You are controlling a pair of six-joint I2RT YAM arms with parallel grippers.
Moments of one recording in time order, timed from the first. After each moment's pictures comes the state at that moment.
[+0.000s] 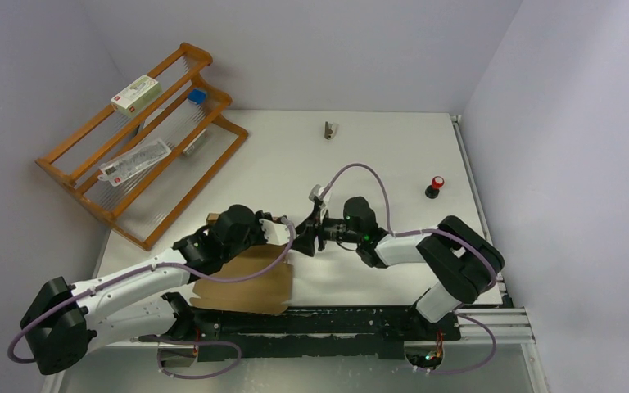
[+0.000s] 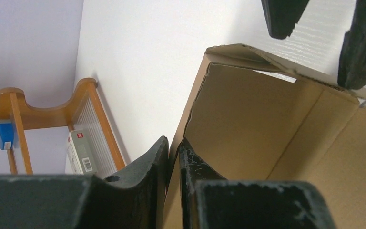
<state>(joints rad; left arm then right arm) -0.87 1.01 0.55 -0.08 -0.25 0.75 0.72 1.57 0.47 0.87 -0.65 0.24</state>
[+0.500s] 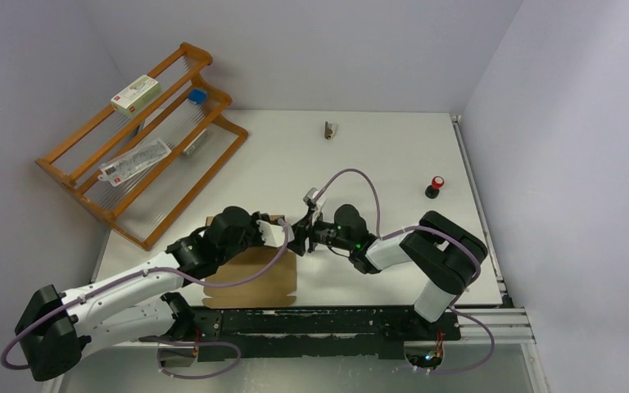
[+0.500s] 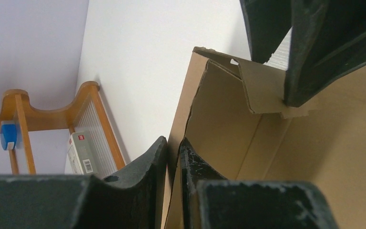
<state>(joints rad) -0.88 0.95 0.55 -0.12 -0.23 0.74 0.82 1.67 0.47 1.01 -0.41 0.29</state>
